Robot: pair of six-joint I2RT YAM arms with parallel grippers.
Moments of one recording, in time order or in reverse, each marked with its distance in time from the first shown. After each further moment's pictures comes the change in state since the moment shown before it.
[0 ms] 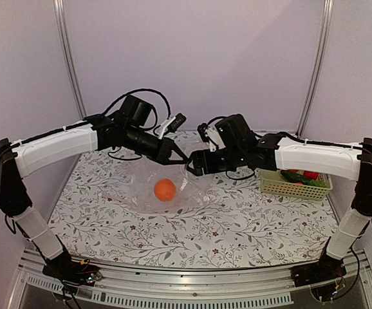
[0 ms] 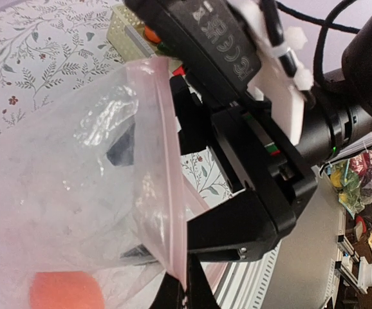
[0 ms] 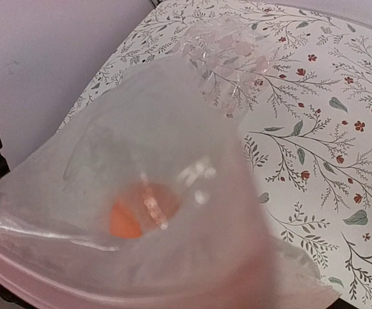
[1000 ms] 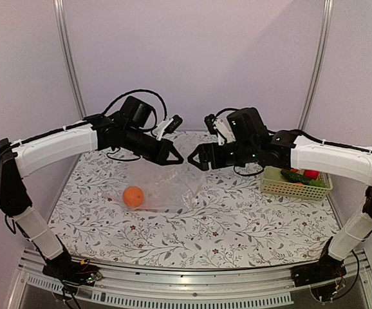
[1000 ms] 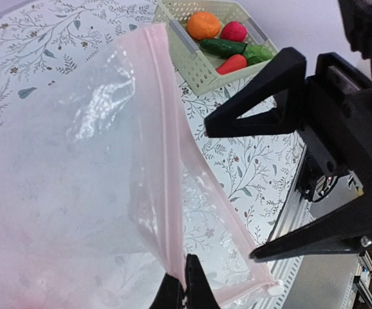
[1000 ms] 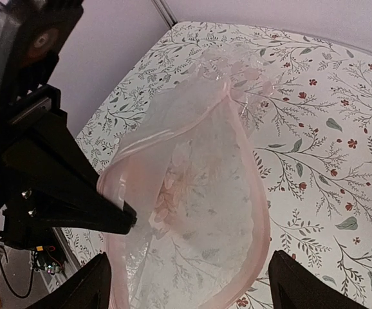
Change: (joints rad) left arm 0.004 0.000 0.000 -0.035 -0.128 0.000; right arm -0.001 -0.089 -0.026 0.000 -0.003 -0.016
